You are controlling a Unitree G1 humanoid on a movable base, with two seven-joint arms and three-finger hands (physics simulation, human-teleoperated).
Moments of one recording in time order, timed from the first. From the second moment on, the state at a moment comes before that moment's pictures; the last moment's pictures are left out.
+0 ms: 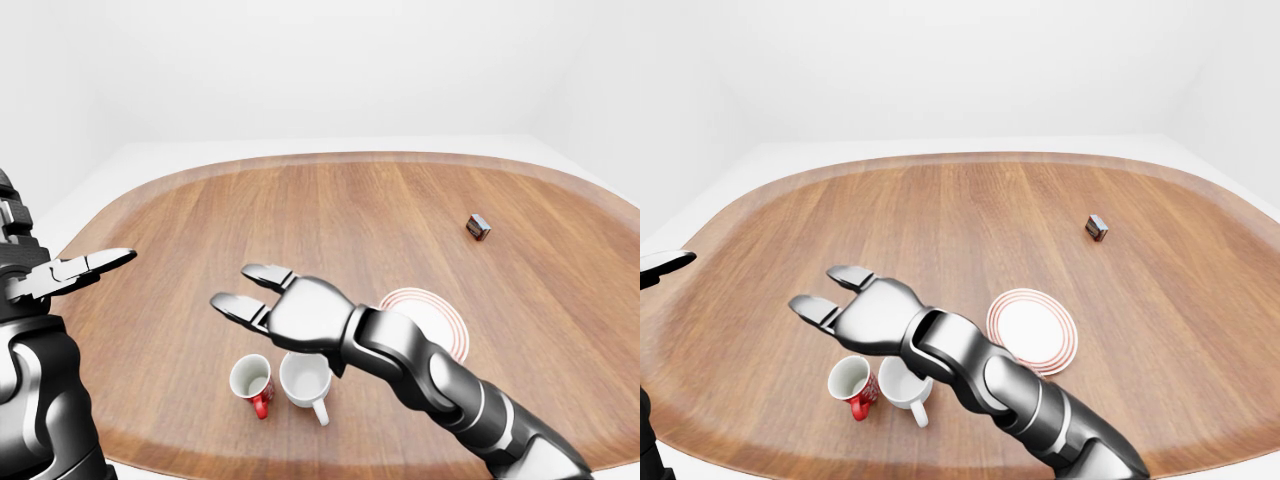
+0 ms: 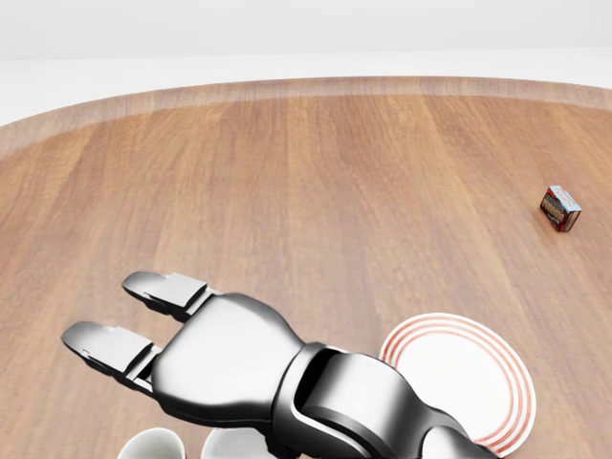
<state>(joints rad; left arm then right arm) -0.16 0.36 0.59 -0.42 -0.49 0.09 0.07 -0.52 -0.29 0.72 -0.42 -0.89 0.09 0.70</state>
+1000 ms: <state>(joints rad) -0.16 0.35 0.58 -0.42 -0.48 0.09 0.07 -0.13 -0.12 0.58 -0.25 -1.13 0.09 0.70</state>
